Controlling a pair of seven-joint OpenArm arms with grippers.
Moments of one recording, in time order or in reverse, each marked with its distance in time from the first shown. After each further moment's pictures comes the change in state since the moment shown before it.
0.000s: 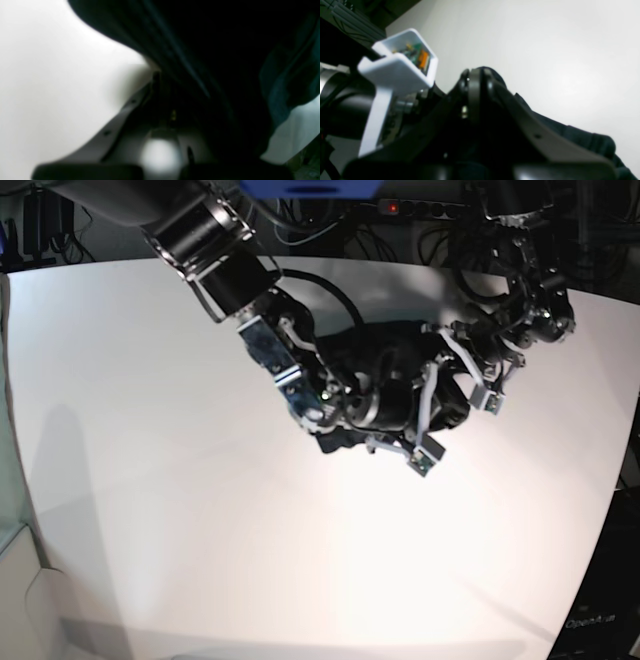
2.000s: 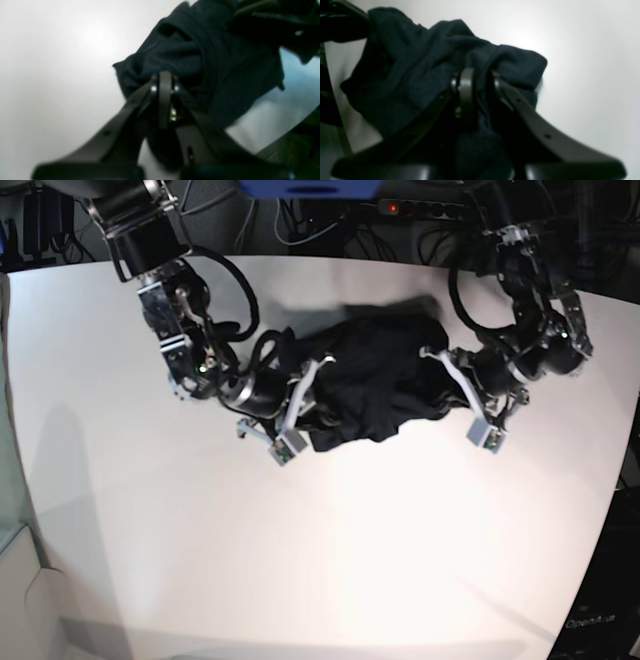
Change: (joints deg) left arm -3.9 1.3 0.3 11.9 -10.1 0.0 14.0; right arm -10.8 15.6 13.3 12.6 0.1 0.0 0.8
